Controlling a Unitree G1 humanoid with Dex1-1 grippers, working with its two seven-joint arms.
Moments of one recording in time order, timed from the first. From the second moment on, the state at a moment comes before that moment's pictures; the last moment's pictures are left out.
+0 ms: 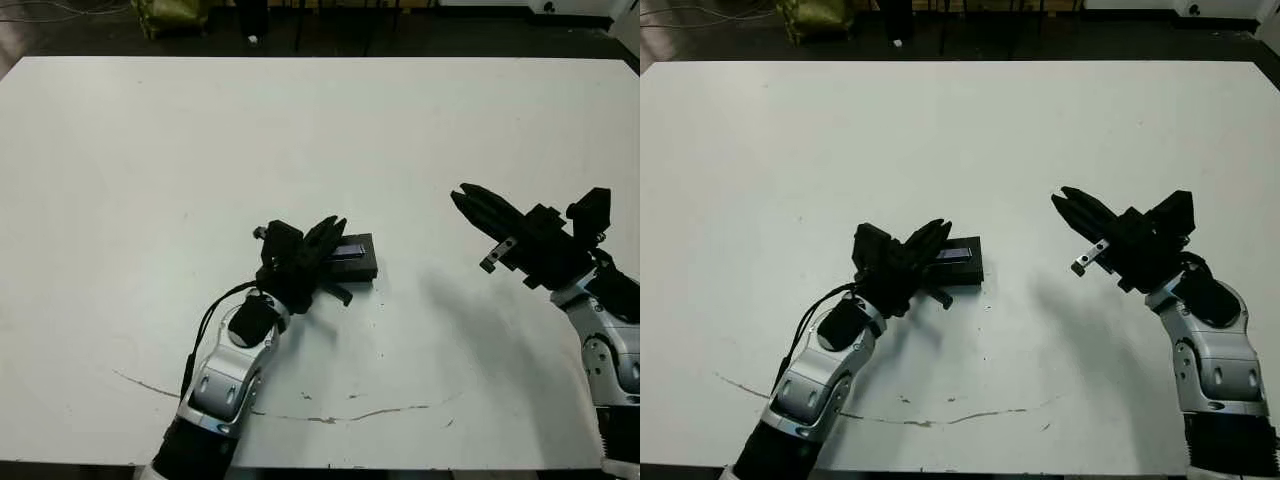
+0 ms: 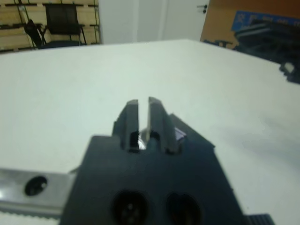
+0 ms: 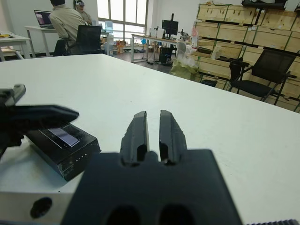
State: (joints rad) left arm -0.19 -0.01 -0.29 -0.04 -0.02 0.19 -0.22; right arm -0.22 -0.50 -0.13 0.00 0.38 0.06 0.72
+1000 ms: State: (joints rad) left arm -0.13 0.06 -0.22 -0.29 -0.16 0.60 -0.28; right arm -0.21 -0.50 -0.12 -0.04 0.37 0.09 0.70
